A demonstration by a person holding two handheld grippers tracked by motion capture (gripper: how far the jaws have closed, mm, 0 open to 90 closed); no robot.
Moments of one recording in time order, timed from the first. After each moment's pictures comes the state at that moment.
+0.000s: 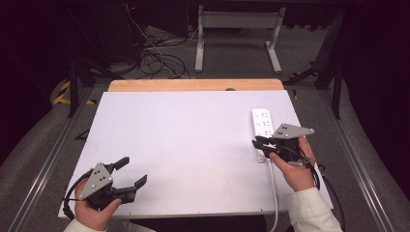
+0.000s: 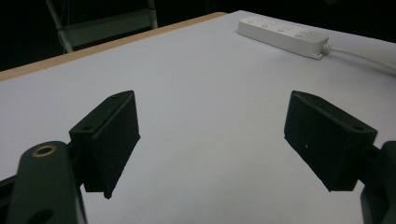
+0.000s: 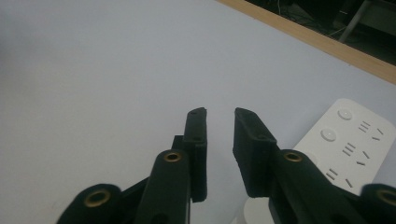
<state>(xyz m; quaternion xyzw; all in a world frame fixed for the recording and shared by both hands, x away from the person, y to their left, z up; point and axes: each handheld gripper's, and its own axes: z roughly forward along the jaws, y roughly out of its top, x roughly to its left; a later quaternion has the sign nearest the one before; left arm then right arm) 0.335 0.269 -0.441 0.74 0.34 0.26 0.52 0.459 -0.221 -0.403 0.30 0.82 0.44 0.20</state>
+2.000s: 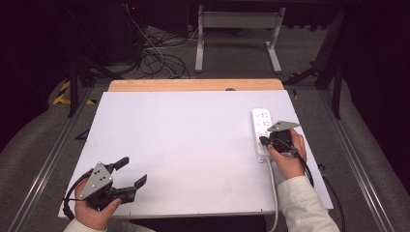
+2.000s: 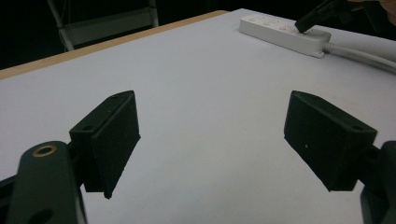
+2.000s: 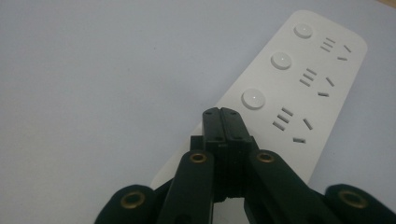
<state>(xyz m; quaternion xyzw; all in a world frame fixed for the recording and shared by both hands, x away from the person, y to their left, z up) 0.336 0.270 -0.442 0.74 0.34 0.26 0.51 0.509 -0.231 -0.454 0.39 0.83 0.33 0.22</state>
